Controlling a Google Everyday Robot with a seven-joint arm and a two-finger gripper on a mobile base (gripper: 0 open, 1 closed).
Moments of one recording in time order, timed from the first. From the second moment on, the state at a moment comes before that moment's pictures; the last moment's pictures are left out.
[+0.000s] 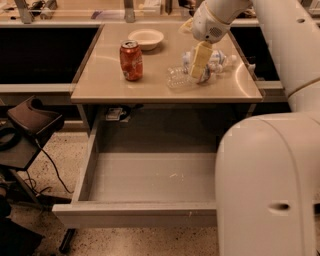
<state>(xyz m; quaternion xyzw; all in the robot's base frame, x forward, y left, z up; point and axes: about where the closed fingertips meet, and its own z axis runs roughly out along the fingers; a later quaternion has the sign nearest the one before) 0.716 -0.090 0.914 -0.72 0.64 0.07 0.25</state>
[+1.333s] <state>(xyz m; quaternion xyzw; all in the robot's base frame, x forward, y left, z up) 0.756 -0.107 0.819 -0.67 0.68 0.16 0.26</state>
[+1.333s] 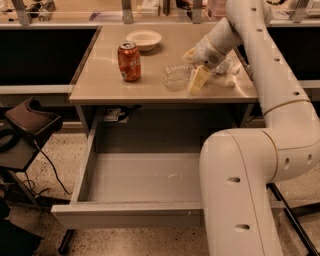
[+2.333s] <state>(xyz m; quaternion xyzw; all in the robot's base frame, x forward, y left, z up) 0.766 -0.098 0.829 -0.67 0.67 0.15 0.28</state>
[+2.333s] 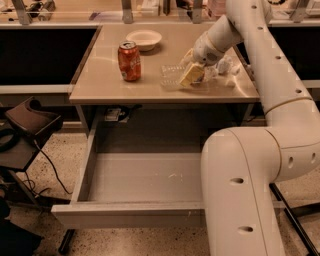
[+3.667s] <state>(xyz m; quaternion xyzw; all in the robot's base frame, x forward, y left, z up) 0.616 -0.116 1.008 -0.58 0.65 0.15 0.47</state>
